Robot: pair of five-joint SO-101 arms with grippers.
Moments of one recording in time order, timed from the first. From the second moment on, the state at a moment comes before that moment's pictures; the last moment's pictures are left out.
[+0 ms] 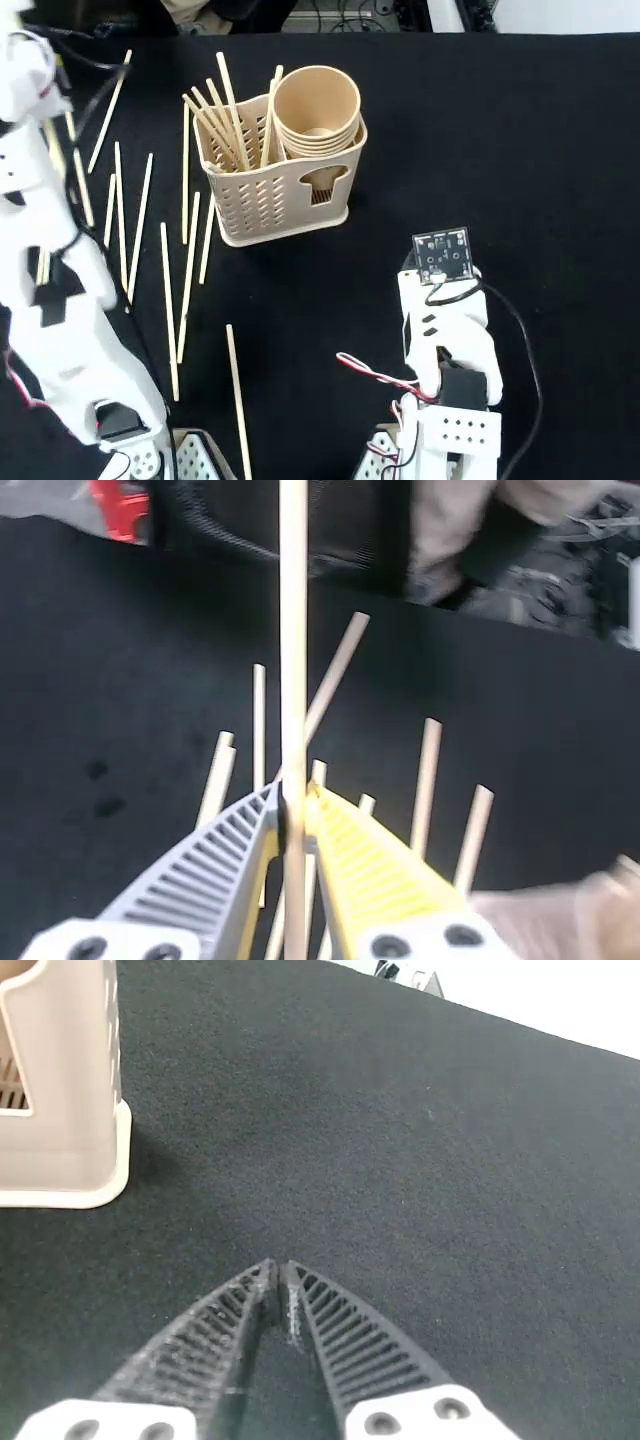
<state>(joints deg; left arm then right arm) -20.3 17.7 -72.2 100.9 -0.7 6.5 -95.4 96.0 37.1 19.2</state>
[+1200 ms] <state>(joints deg) 11.9 -22.3 -43.0 95.5 3.5 6.5 -95.4 96.0 37.1 19.2</state>
